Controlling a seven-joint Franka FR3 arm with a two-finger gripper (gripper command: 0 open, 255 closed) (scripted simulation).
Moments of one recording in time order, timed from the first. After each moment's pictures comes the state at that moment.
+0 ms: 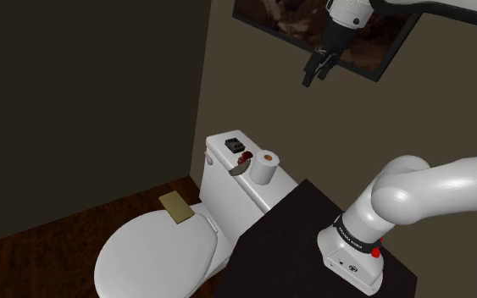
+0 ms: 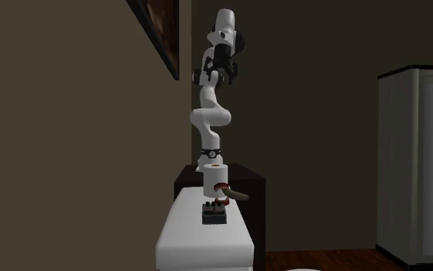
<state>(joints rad) -0.02 -0.75 0.04 -2.29 -0.09 1.66 0.00</state>
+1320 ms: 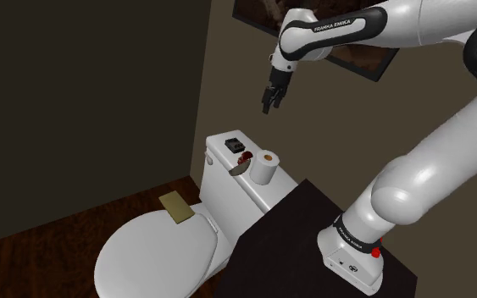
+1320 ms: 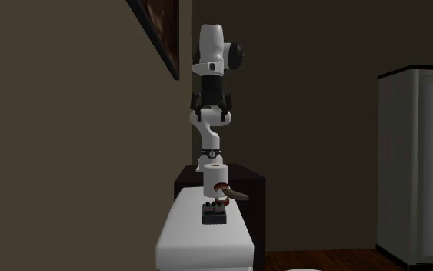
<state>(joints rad) -0.01 -0.14 -0.14 -2.20 -0.02 1.99 -0.28</state>
